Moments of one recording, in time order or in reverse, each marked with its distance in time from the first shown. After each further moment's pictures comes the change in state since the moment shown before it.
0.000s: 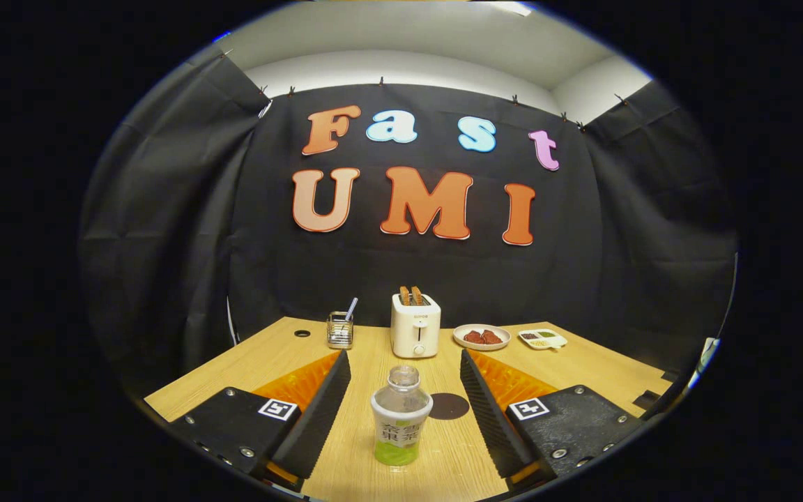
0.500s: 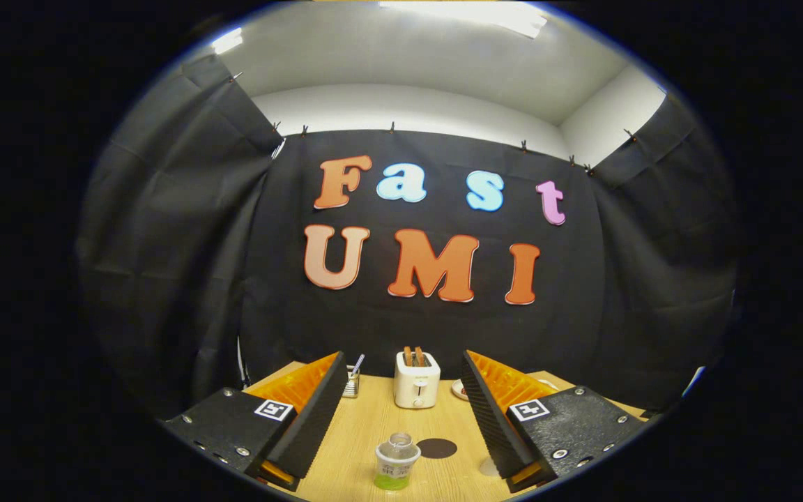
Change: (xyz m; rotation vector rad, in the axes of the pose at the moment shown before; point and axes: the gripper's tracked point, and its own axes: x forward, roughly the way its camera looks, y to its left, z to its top) arm -0.035 0.002 0.125 -0.048 -0.170 0.037
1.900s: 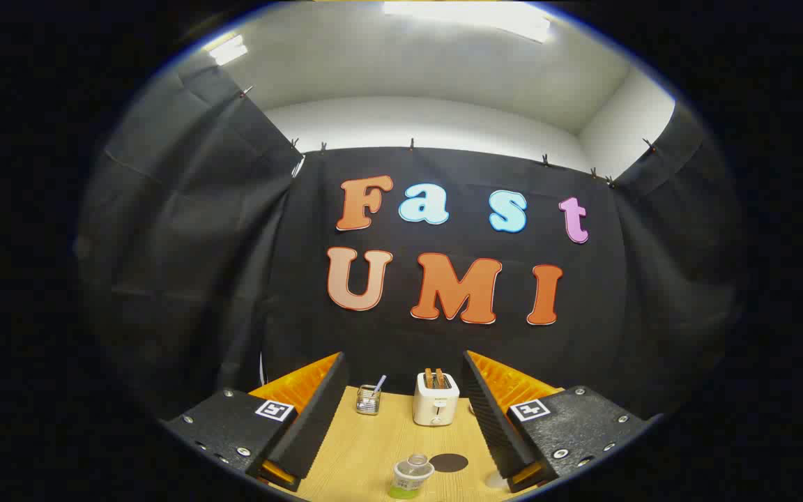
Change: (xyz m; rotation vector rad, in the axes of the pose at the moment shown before) arm -0.004 0.012 0.080 0.007 -0.078 0.084
